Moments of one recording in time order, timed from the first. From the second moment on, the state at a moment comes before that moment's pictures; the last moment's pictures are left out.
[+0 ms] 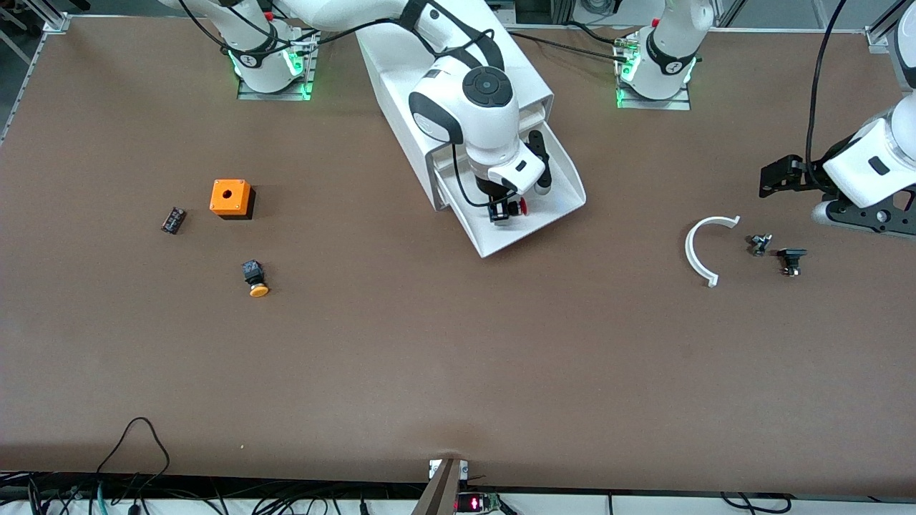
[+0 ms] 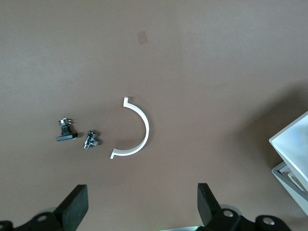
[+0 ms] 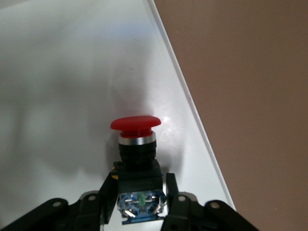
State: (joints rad) left arm 0.10 0.11 -0.13 -1.54 0.04 1.51 0.14; right arm 0.76 0.72 0.20 -1.32 -0.21 2.18 -0.68
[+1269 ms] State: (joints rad) left arm 0.10 0.11 -0.13 -1.54 0.04 1.51 0.14; right arm 0.75 0.57 -0.09 -1.25 -0.02 2.16 -0.62
